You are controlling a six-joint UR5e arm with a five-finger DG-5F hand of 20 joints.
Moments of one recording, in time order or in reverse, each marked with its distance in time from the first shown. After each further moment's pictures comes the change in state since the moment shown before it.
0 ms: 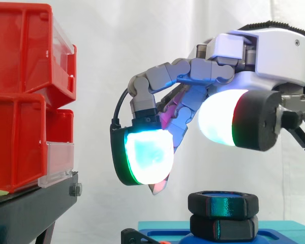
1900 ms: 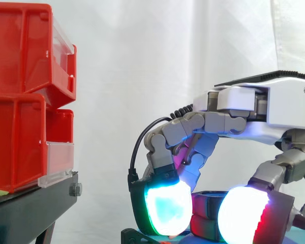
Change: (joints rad) arm -0.036 -0.025 -0.038 0.025 -0.081 -0.047
